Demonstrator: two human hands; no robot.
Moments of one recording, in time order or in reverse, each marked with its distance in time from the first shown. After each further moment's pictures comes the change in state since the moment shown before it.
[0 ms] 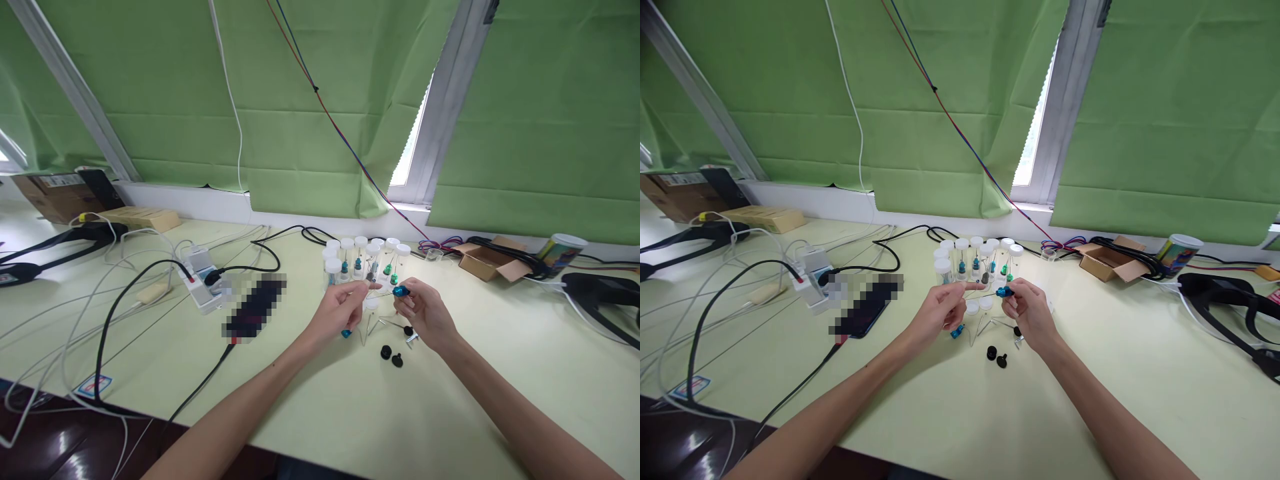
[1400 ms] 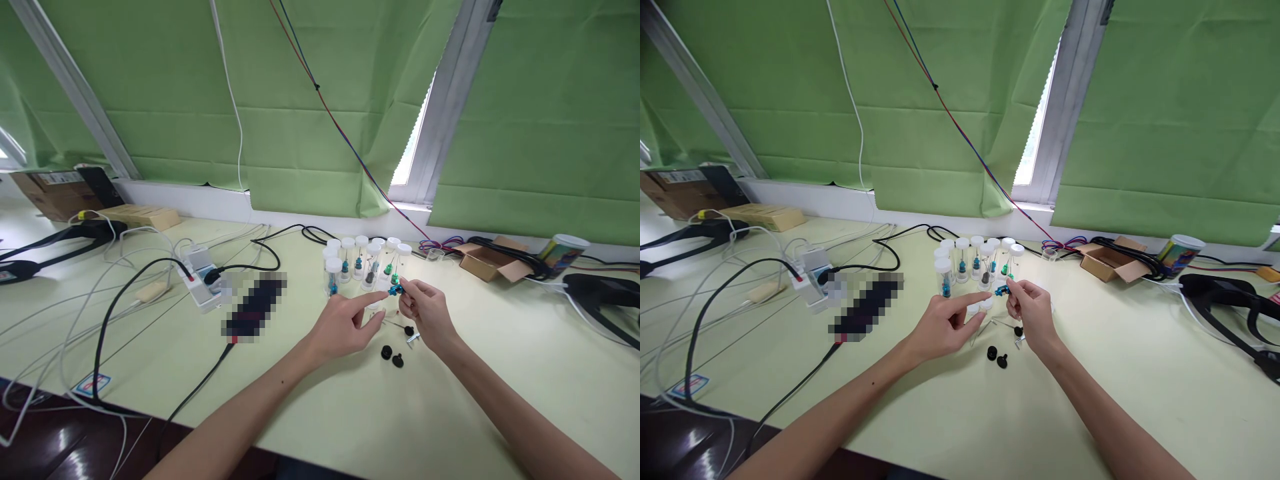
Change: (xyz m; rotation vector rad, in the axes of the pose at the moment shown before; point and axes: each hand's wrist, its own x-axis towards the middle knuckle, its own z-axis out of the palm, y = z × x) left_hand -0.005 -0.021 0.005 0.762 0.113 0.445; right_hand 0.000 0.003 0.002 -0.215 0.183 -0.069
